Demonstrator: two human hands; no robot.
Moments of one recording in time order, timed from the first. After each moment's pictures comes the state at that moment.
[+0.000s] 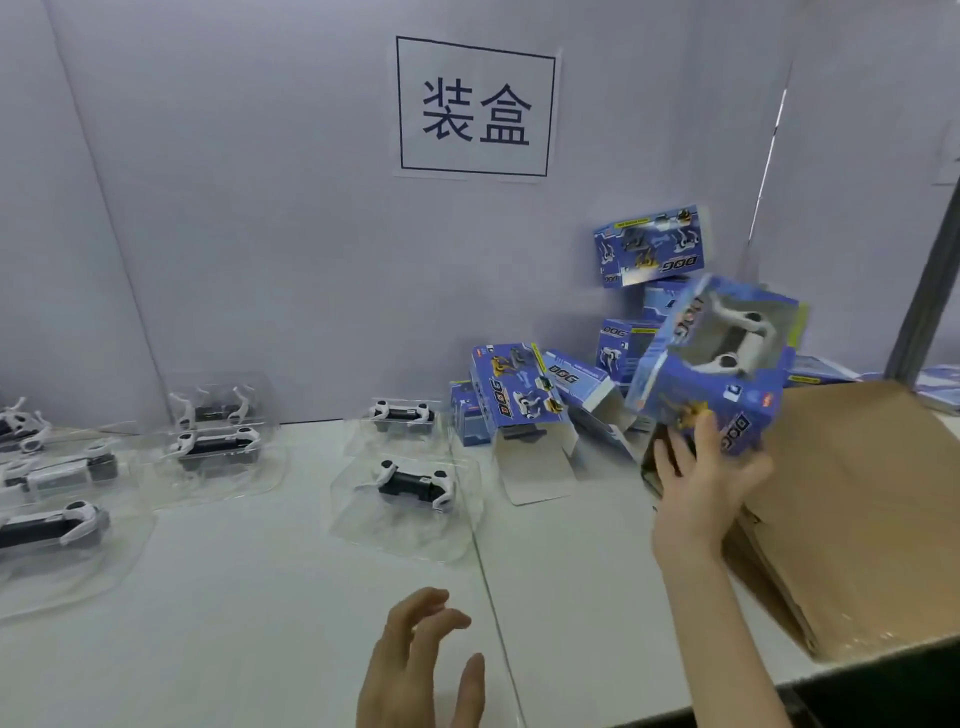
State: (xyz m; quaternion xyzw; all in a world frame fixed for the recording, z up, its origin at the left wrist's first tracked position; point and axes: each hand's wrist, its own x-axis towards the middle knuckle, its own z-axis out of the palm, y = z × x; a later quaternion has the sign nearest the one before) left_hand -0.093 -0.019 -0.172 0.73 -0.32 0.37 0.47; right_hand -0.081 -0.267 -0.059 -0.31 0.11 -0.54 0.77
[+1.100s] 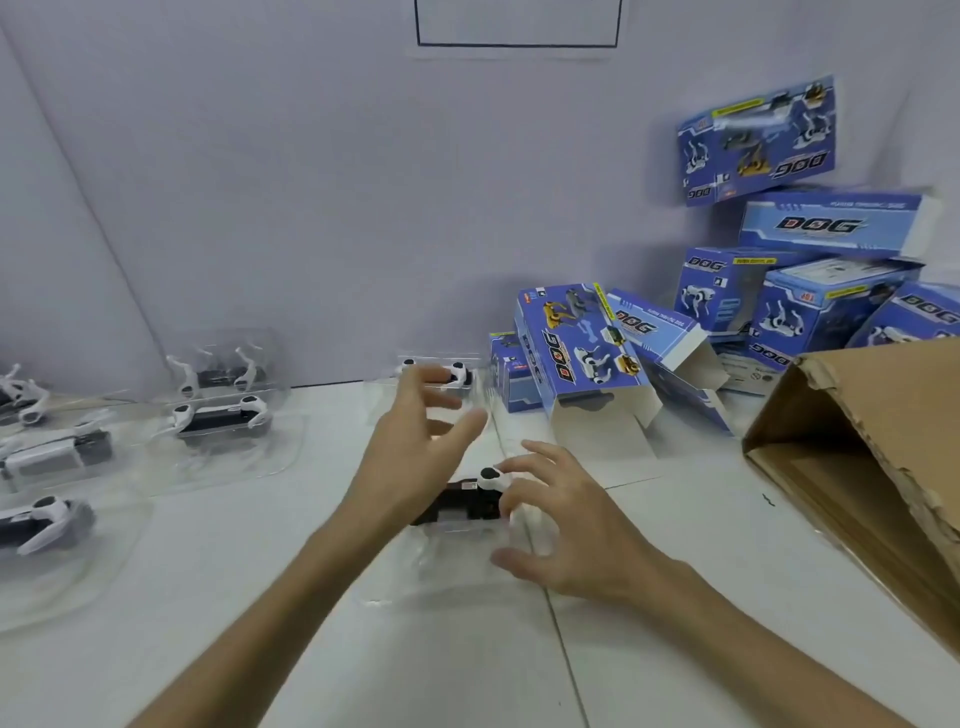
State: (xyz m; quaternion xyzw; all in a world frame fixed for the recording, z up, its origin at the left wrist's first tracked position) left_hand 0.080 -0.031 -0.065 0.82 -0.22 0.04 0.53; right_hand 0.033 -0.218 -0.157 -0.93 -0.17 -0.23 0.25
